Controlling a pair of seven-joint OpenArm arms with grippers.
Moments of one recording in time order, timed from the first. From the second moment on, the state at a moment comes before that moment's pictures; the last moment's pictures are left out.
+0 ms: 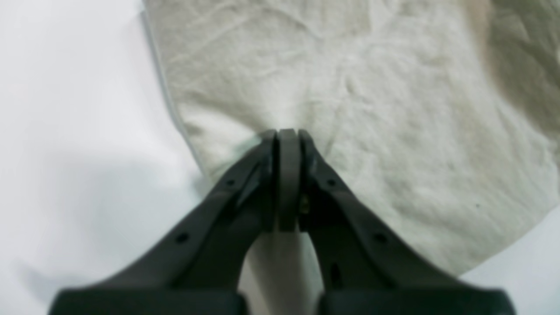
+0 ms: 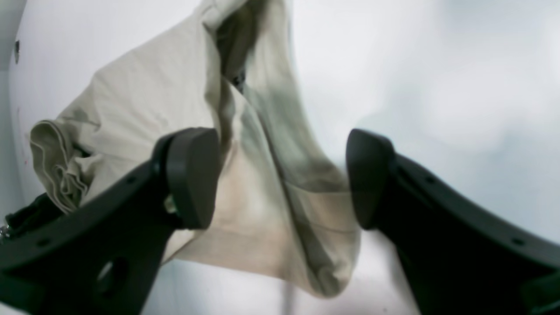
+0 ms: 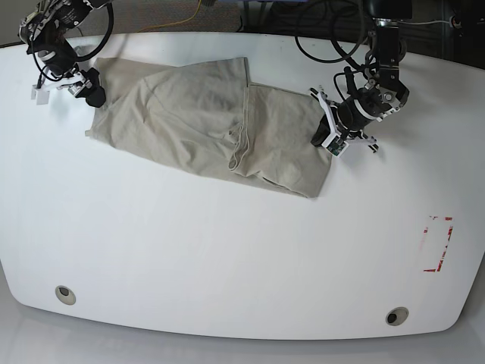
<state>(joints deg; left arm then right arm) 10.2 -7.6 -5.0 88.4 6.8 -41.8 22.5 -10.3 4.4 64.7 86.1 51.4 35.2 -78.1</state>
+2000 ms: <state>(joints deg) 10.1 -8.4 -4.7 88.4 6.6 -41.9 22.5 -8.6 -5.8 37.4 100.5 52.6 35.0 -78.5</state>
